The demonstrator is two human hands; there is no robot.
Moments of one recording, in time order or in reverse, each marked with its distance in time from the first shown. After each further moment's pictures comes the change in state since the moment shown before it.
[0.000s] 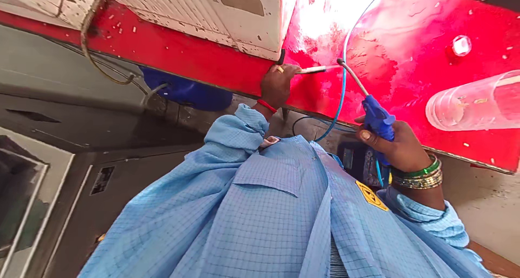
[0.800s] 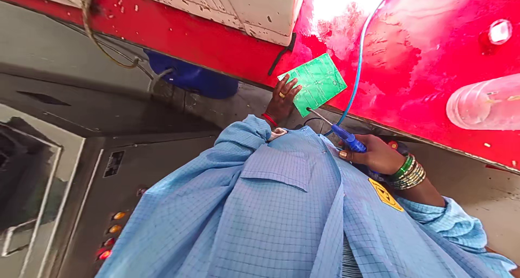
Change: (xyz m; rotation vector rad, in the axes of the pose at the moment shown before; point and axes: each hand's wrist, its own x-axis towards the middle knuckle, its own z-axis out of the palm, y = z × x) left_hand -0.092 -0.053 0.044 -0.019 0.061 0.243; right_hand 0.010 0.021 0.035 -0.180 -0.505 0.320
